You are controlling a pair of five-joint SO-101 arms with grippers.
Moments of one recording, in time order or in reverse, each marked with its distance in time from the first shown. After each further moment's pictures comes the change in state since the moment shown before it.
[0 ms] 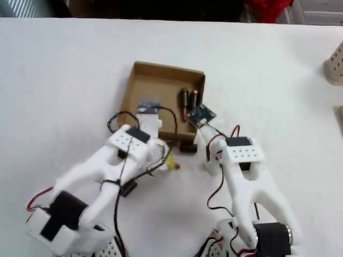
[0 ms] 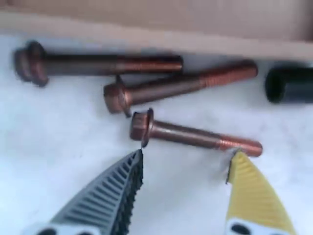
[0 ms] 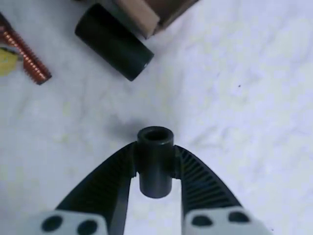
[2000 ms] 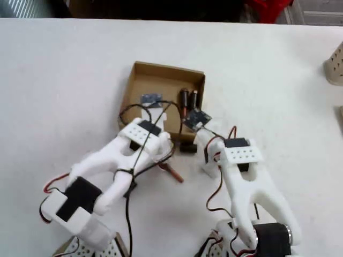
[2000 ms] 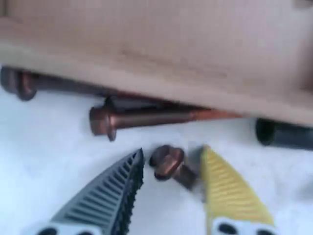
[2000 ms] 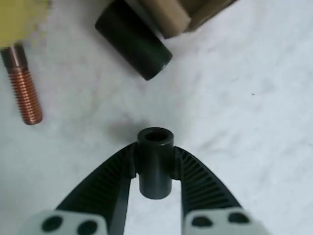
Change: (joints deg) left arm 2.9 11.6 -9.8 1.1 5.9; right arm -1.2 0.0 0.9 -0.1 3.4
